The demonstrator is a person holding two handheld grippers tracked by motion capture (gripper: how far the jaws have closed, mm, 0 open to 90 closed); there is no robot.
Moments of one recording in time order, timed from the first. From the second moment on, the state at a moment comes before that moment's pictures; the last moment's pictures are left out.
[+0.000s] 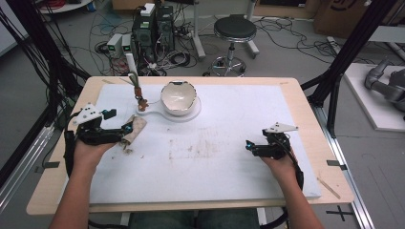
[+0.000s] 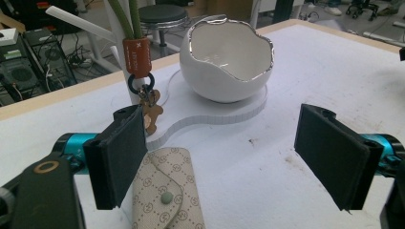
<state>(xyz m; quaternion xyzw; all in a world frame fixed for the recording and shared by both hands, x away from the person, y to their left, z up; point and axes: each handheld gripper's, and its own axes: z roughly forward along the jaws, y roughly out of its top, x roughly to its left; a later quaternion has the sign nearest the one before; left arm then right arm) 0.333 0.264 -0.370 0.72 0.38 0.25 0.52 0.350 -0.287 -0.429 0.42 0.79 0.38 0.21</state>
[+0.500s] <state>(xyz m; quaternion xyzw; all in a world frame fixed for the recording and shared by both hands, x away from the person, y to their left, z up) 0.333 0.266 -0.383 0.73 0.39 0.25 0.50 0.350 -0.291 -0.428 0.42 0.79 0.39 0.21</state>
